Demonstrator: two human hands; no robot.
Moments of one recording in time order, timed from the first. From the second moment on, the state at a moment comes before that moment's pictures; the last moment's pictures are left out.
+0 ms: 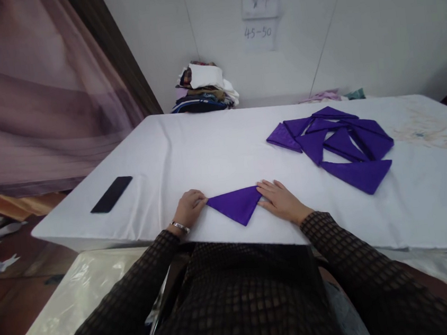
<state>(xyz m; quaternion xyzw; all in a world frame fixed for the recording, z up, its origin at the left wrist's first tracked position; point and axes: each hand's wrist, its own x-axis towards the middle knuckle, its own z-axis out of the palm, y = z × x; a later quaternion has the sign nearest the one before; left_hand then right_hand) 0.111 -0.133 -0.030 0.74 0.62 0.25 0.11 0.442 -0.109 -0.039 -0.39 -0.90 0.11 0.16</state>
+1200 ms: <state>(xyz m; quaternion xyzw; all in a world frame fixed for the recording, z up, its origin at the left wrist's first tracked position) 0.133 -0.093 -0.040 0.88 0.45 0.18 0.00 0.415 -0.126 -0.030 -0.48 -0.86 0.07 0.16</state>
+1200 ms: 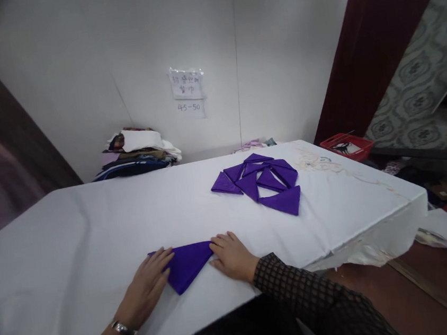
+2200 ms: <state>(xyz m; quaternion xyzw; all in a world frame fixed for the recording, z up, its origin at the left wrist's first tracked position) 0.156 -0.100 -0.067 0.88 0.46 0.13 -0.01 0.346 -0.116 0.007 -0.40 -0.90 0.13 0.15</state>
